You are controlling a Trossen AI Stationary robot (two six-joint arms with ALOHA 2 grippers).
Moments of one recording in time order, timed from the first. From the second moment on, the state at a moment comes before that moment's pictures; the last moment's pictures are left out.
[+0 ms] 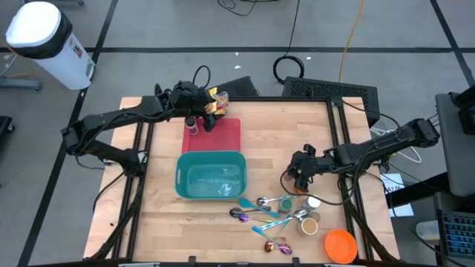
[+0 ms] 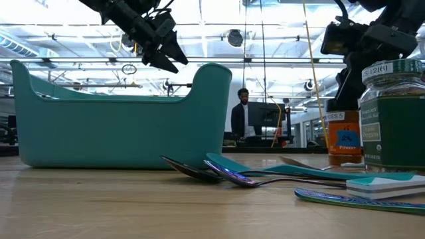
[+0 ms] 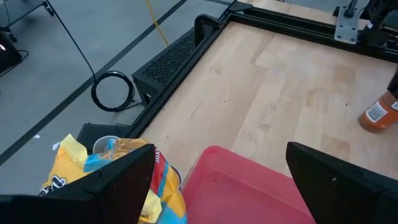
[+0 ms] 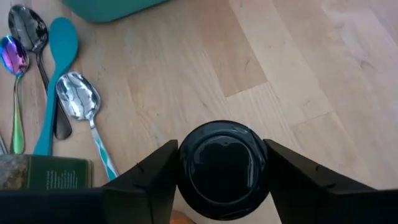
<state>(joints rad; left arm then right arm) 0.48 1.31 1.05 -0.28 0.03 0.02 0.24 1.04 0.60 -0.51 0.26 0.54</state>
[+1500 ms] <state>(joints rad) 0.24 1.72 1.05 0.40 0.30 0.18 -0.10 1.08 0.68 0.21 0.07 -0.09</state>
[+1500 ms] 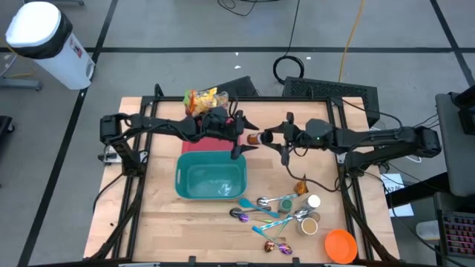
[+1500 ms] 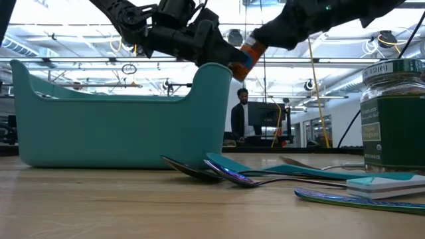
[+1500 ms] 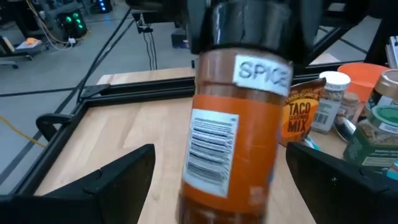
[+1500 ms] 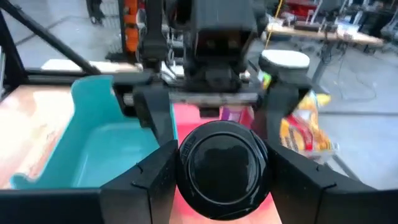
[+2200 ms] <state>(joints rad) 0.25 1.72 1.05 0.37 0.28 0.17 -0.10 1.09 0.68 0.21 0.06 -0.09</state>
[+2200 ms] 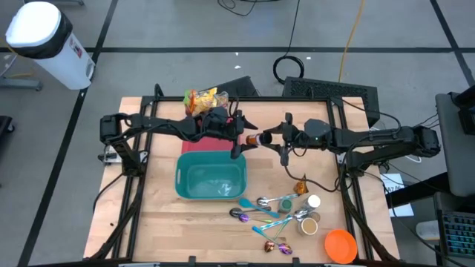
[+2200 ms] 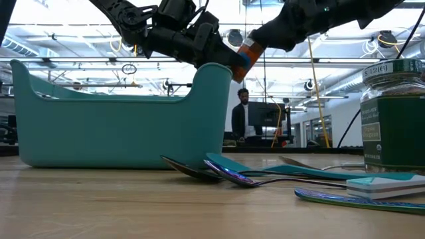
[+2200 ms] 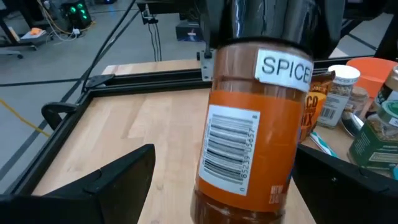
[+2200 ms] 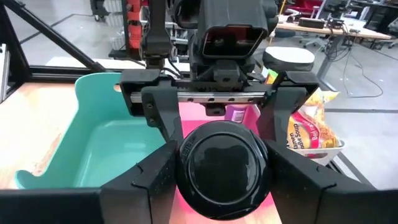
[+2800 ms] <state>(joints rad) 0.22 1.72 1.05 0.36 0.30 0.15 -0.10 1.09 0.68 0.21 0.05 -0.09</state>
